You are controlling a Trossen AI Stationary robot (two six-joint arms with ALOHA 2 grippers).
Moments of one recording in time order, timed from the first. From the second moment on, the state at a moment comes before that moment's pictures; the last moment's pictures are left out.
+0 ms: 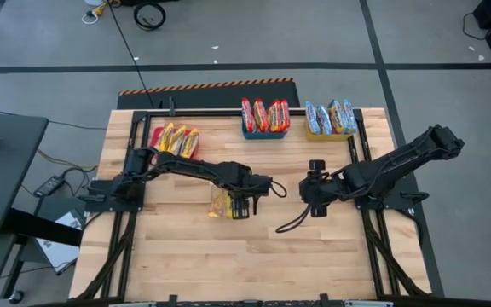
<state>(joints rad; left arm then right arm) -0.07 2.10 1.70 -0.99 -0.09 -0.13 0.33 1.22 0.82 -0.78 0.44 0.18</state>
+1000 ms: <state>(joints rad) -0.07 2.08 1.72 -1.14 -0.24 -0.07 0.33 1.18 0.82 -0.79 0.42 0.22</state>
